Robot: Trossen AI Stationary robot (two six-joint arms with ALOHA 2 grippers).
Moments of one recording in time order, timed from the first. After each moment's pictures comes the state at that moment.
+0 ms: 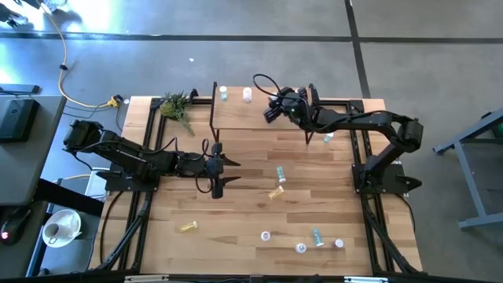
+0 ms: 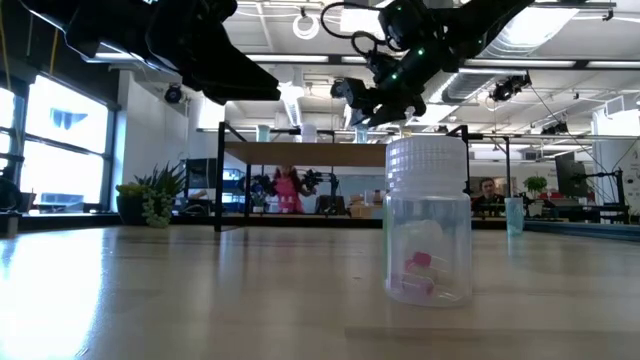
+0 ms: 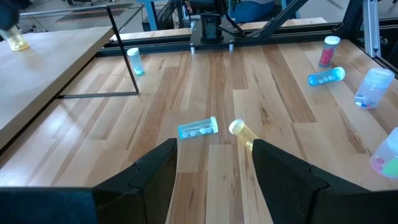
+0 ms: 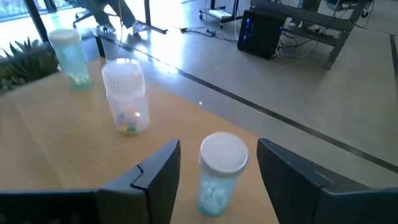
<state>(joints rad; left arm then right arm) -0.04 1.29 0.54 0.39 -0.25 0.03 -0.39 1.59 1.05 0.14 0.55 0.15</state>
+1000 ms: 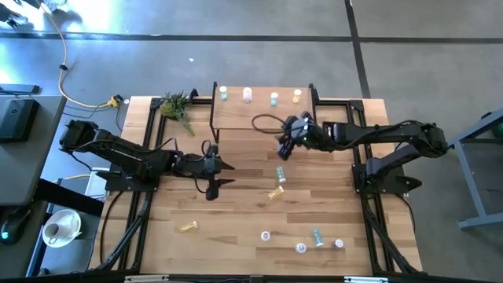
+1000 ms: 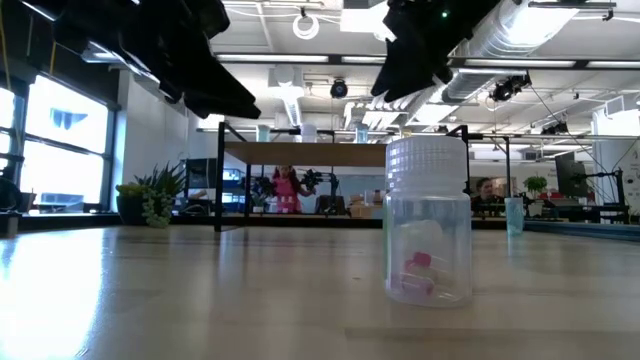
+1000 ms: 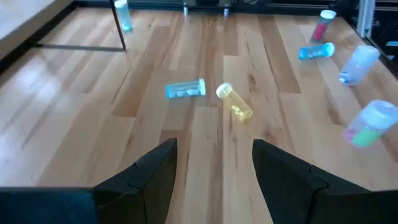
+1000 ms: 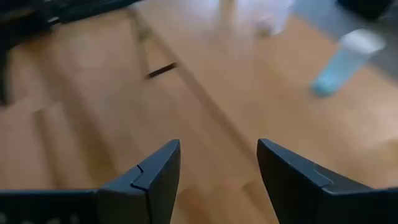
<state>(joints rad) -0.05 1.22 0.54 0.18 -0.21 -0.11 -0.09 1.35 1.05 -0.39 0.40 0.27</state>
